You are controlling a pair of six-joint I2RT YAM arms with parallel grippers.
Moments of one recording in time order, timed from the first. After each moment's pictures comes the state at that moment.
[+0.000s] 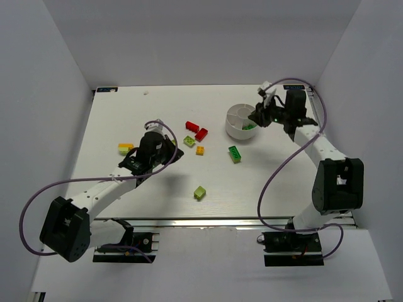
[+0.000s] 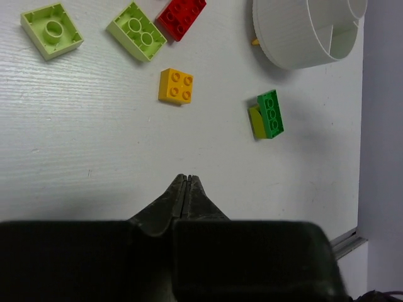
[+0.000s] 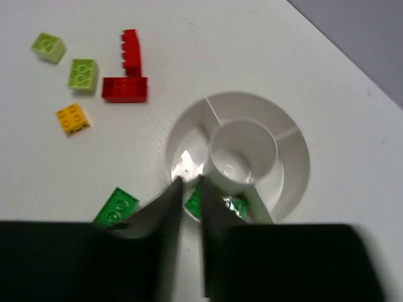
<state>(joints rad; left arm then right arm) -0.52 1.21 0.71 -0.04 0.00 -0.79 0.11 1.58 1.11 0.03 -0.70 -0.37</state>
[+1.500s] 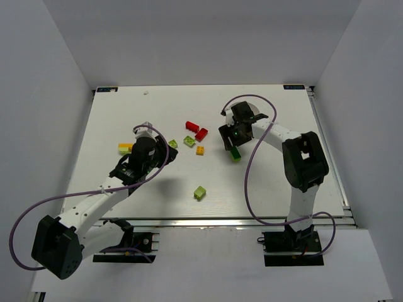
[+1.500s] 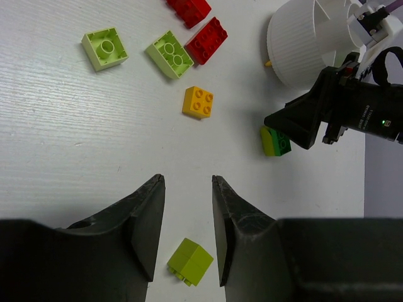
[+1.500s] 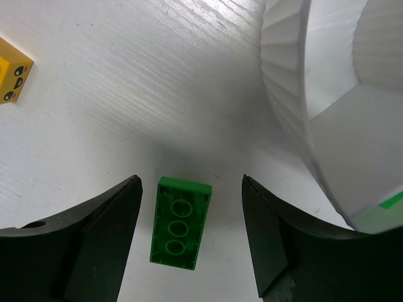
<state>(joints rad) -0.52 1.05 0.66 -0.11 -0.13 -0.81 0.46 1.95 1.39 -0.50 -0.12 -0.07</state>
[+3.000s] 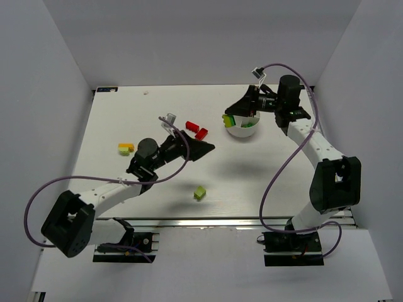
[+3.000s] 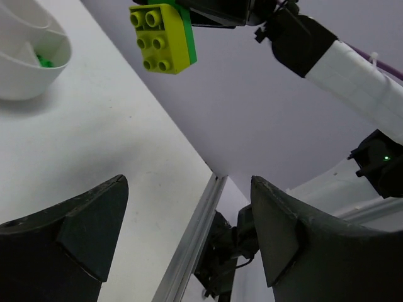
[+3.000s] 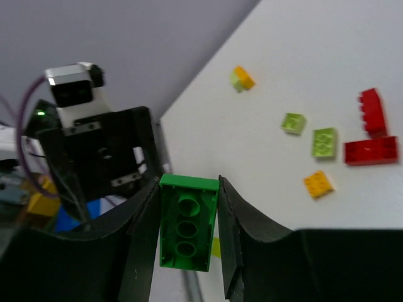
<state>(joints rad) -0.60 1.20 0.57 0.74 0.43 -0.89 0.21 1.62 1.32 0.07 -1.11 0.53</state>
